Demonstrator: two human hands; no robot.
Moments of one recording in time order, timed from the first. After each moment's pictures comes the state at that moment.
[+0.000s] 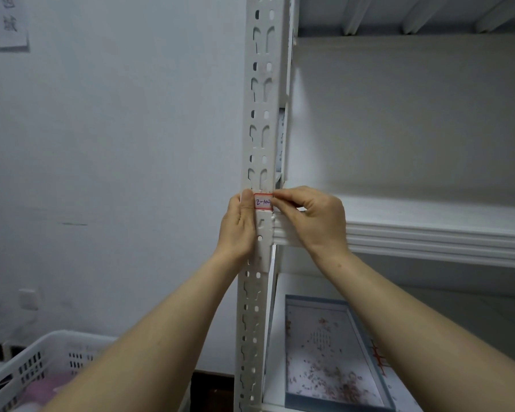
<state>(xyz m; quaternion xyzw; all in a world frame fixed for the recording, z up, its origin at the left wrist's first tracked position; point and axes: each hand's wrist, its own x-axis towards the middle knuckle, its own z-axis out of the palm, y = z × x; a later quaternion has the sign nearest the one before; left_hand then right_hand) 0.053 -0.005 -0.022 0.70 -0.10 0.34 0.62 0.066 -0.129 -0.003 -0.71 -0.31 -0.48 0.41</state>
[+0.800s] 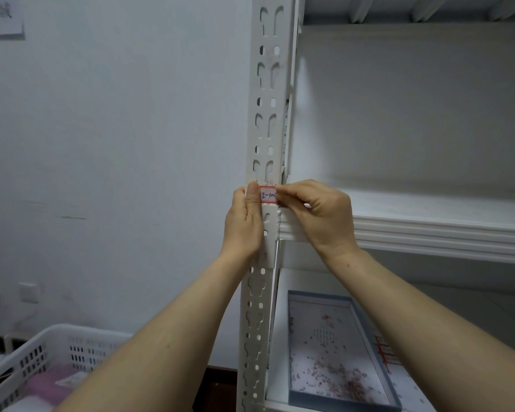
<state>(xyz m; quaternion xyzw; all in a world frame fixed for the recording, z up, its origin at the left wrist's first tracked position) 0.057 -0.010 -0.023 0.69 -0.09 0.36 0.62 0.075 -0.130 -0.007 -0.66 -0.38 -0.53 0.36</state>
